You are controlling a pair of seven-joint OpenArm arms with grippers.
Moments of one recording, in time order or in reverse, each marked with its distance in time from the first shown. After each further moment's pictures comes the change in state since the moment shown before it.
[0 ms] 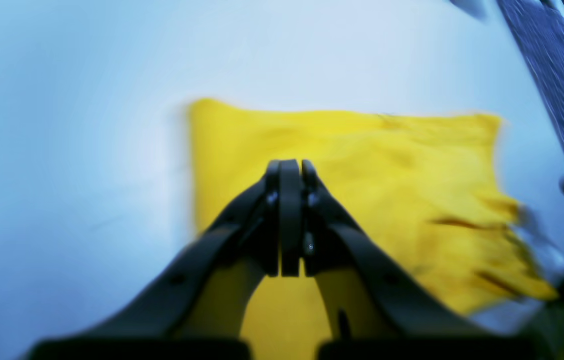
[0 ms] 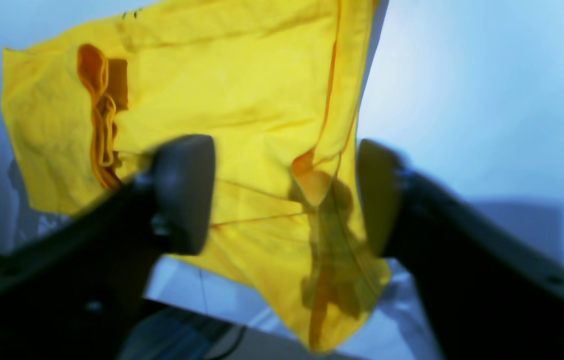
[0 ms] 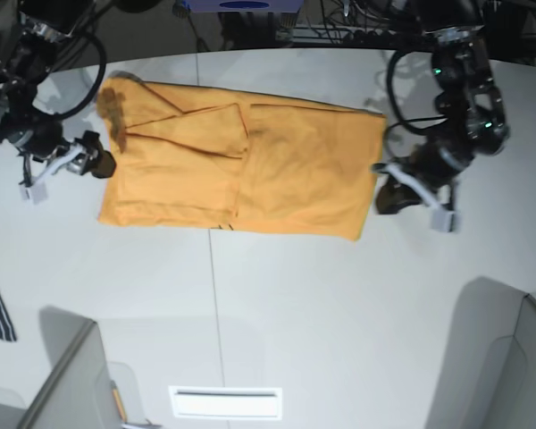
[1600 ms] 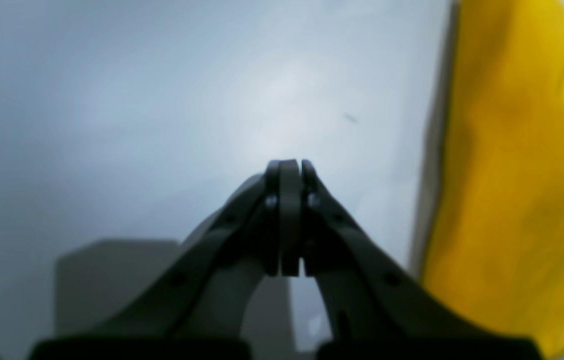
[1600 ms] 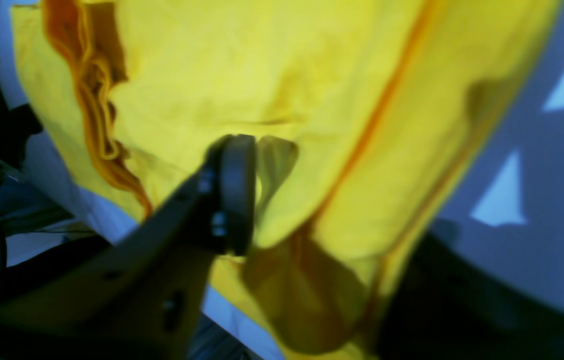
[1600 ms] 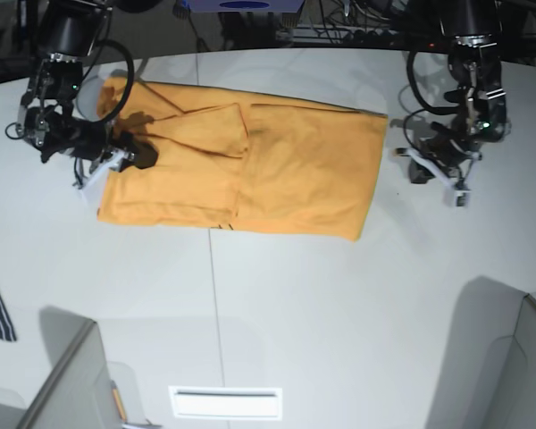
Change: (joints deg) left arm -0.5 -5.6 5.7 -19.7 13.8 0.0 -14.3; right arm 4.6 0.5 -13.0 -20.9 1.5 0.6 5.6
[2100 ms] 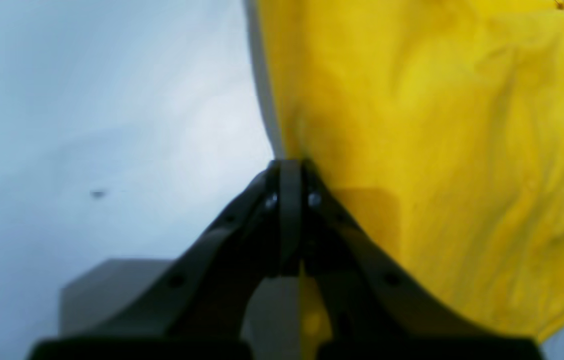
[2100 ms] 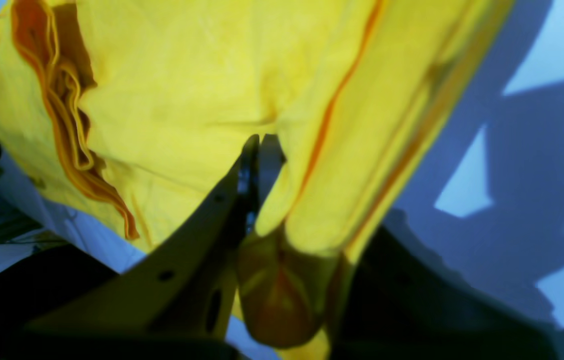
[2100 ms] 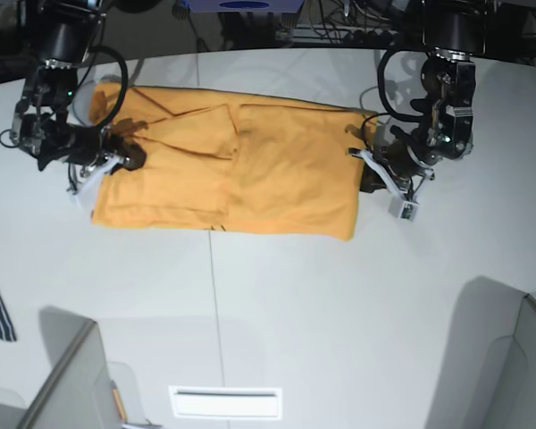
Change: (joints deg) left arm -4.0 -0.3 15.1 -2.0 -1.2 -0.1 -2.5; right arm 1.8 1.2 -0.3 -0.1 -2.5 -0.9 -0.2
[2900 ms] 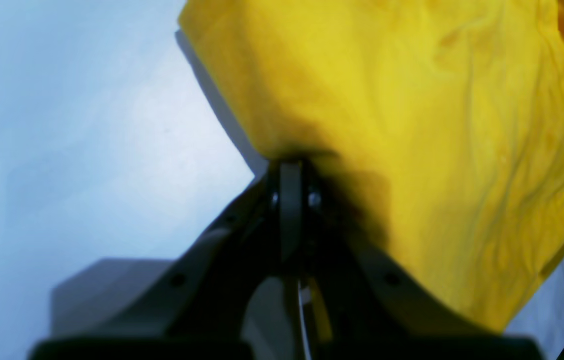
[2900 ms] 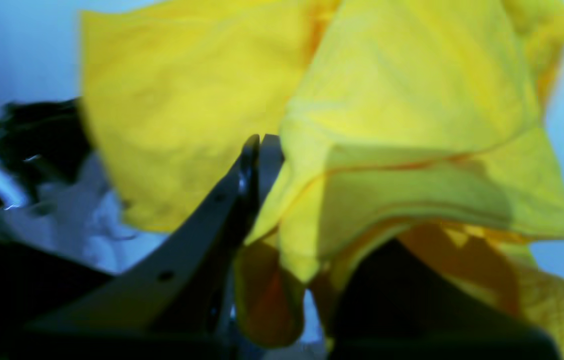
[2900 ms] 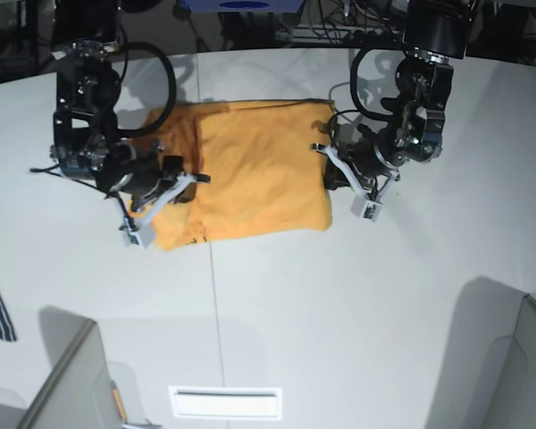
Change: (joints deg) left arm -1.7 3.2 7.3 0.1 -0.4 3.5 0.2; right arm 0.5 -1.7 -26.7 35.4 -15.1 -30.8 -3.5
